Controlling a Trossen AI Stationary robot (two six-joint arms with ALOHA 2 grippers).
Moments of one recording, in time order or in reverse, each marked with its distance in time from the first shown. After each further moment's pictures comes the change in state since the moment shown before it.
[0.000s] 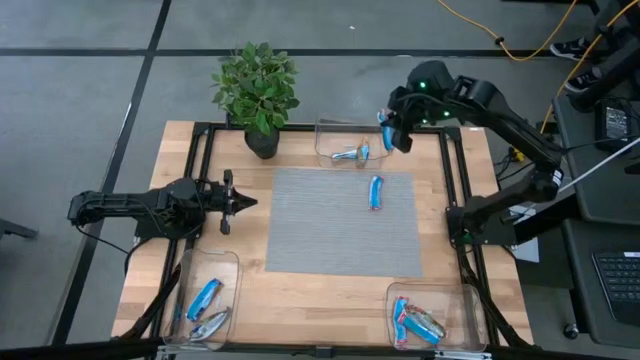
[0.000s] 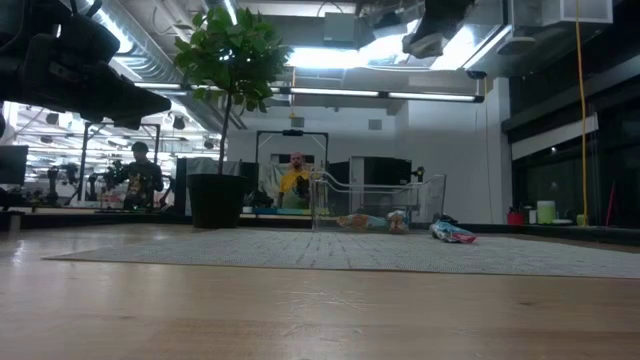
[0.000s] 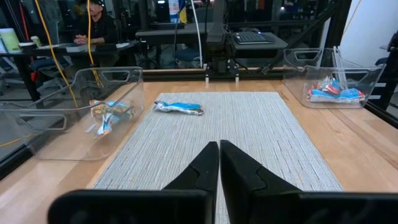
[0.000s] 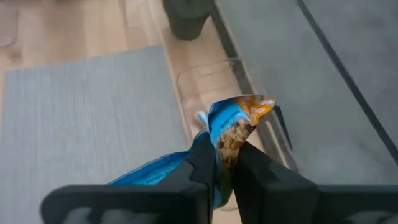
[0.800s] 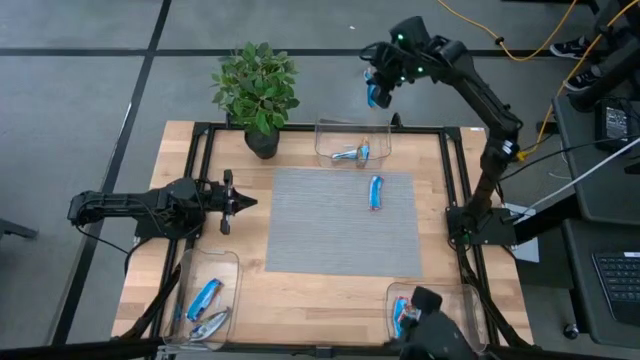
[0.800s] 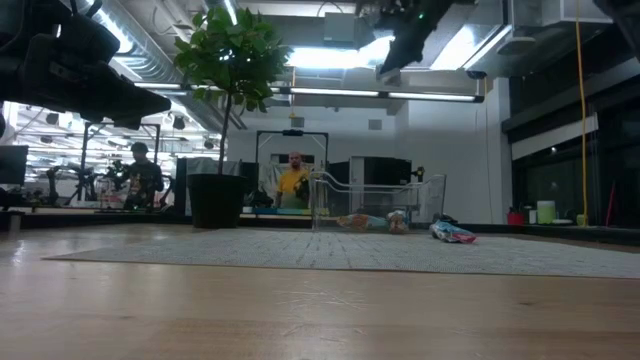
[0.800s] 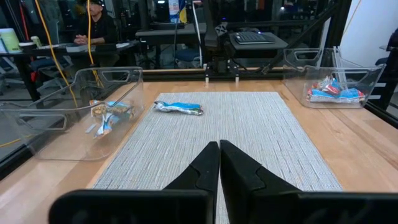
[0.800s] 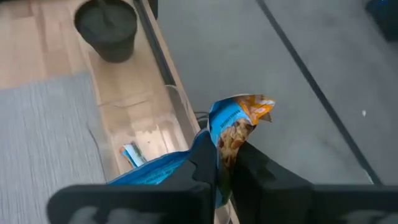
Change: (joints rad) left arm 0.000 0.000 0.000 0.000 0.000 0.000; right arm -0.209 0.417 0.476 -0.059 -0.034 -0.125
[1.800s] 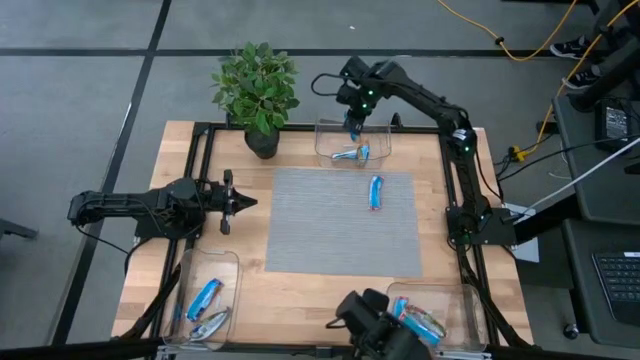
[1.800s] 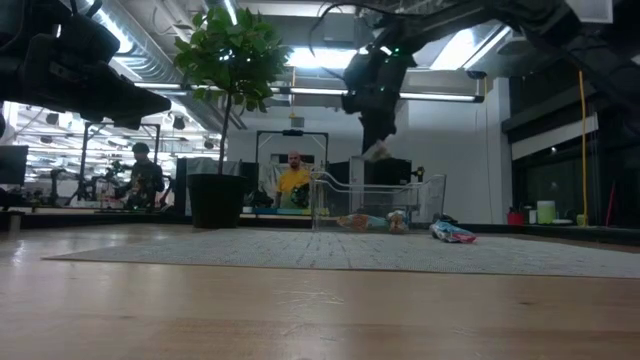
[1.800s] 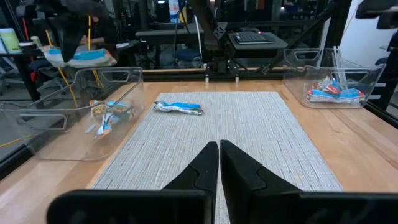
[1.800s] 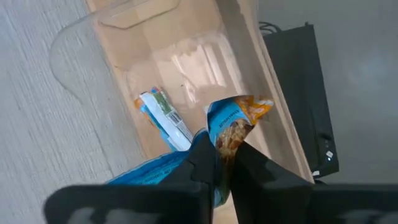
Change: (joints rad) left arm 0.000 0.000 0.000 0.000 0.000 0.000; right arm 0.072 0.351 -0.007 -0.104 -0.001 0.076
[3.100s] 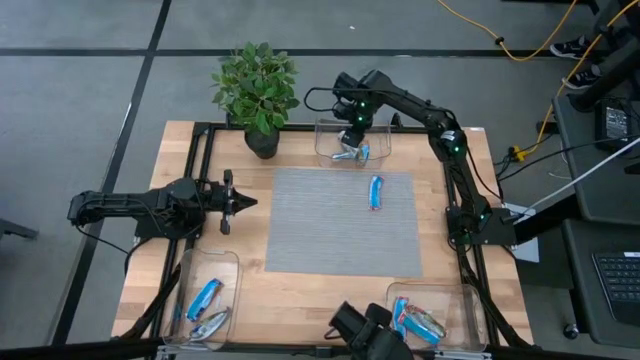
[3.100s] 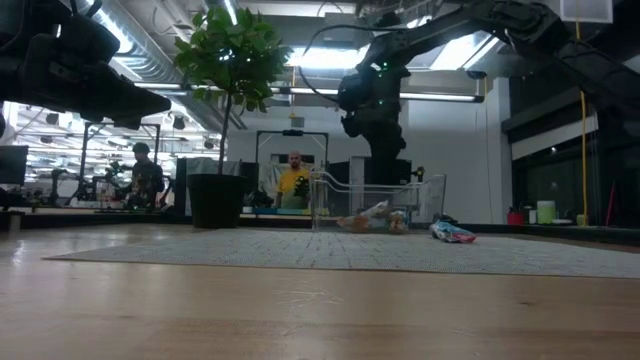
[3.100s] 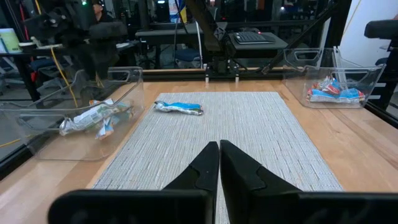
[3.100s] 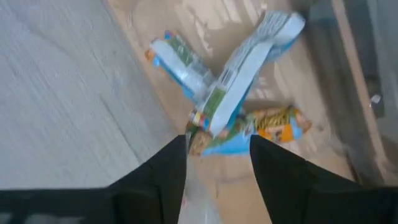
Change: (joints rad) left arm 0.000 0.000 0.000 0.000 0.000 0.000; right arm 0.041 0.080 0.000 -0.173 0.010 0.111
